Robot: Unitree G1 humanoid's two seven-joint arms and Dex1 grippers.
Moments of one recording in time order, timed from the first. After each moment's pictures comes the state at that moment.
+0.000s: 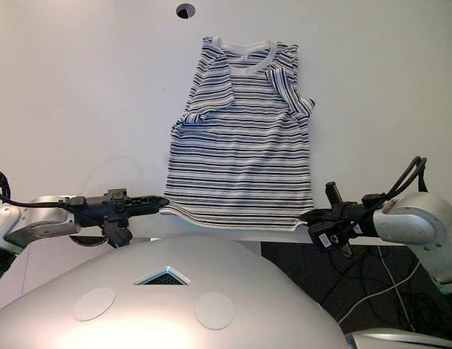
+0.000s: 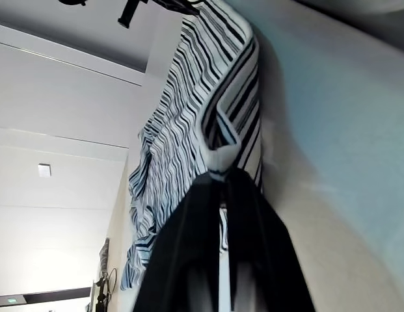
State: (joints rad) left arm 0.30 0.91 -0.35 -0.09 0.72 -1.05 -0.22; right arm 0.67 -1.17 -0.10 -0.33 -0.20 -0.54 1.10
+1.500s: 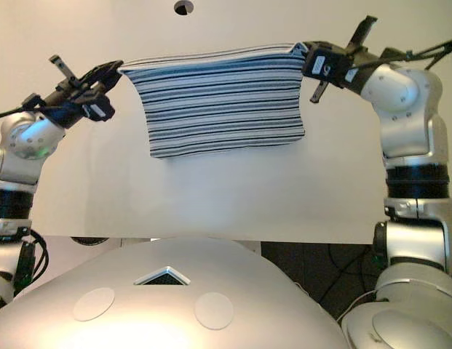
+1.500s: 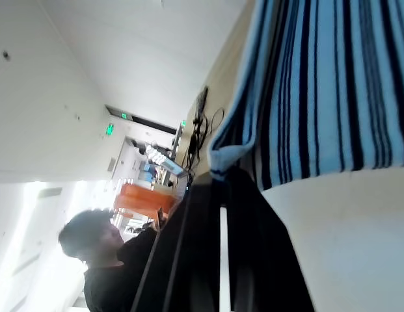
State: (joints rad) left arm -0.17 0.63 -0.11 0.24 0.50 -0.62 -0.30; right arm -0.37 -0.76 0.13 0.24 -0.33 -0.22 0.71
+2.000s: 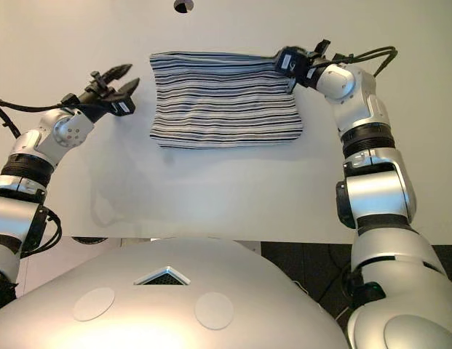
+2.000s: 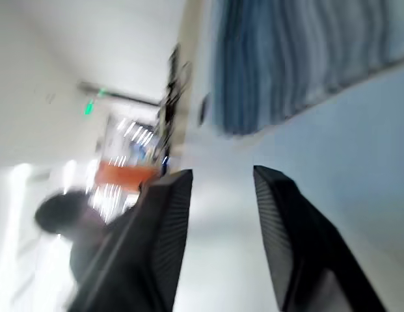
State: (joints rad) left arm -0.41 0.56 -0.28 0.82 0.67 -0.68 0.10; right arm -0.63 -0.54 0.22 0.88 -0.38 -0.32 0.47
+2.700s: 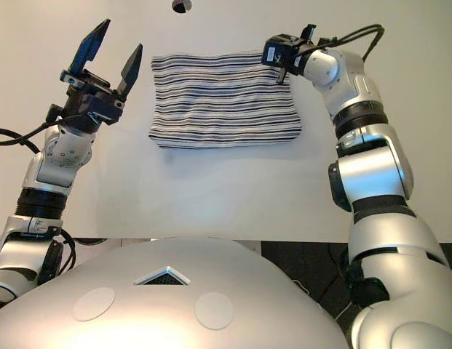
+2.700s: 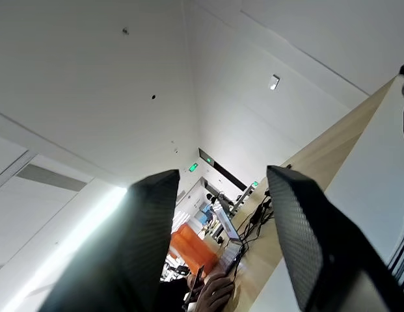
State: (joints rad) left arm -0.09 0.48 -0.16 0.10 0.41 -0.81 0.05; right arm -0.82 -0.51 0.47 1.09 -0.62 -0.41 0.43
